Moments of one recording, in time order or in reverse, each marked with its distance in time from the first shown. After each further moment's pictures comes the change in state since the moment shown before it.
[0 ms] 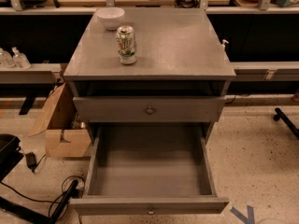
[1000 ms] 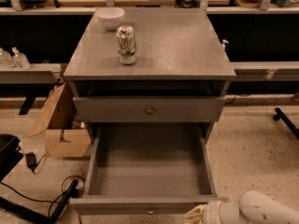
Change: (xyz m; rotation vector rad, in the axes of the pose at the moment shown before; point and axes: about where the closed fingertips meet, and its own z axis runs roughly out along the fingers) arm 0.019 -0.071 0.059 -0.067 -0.031 -0.064
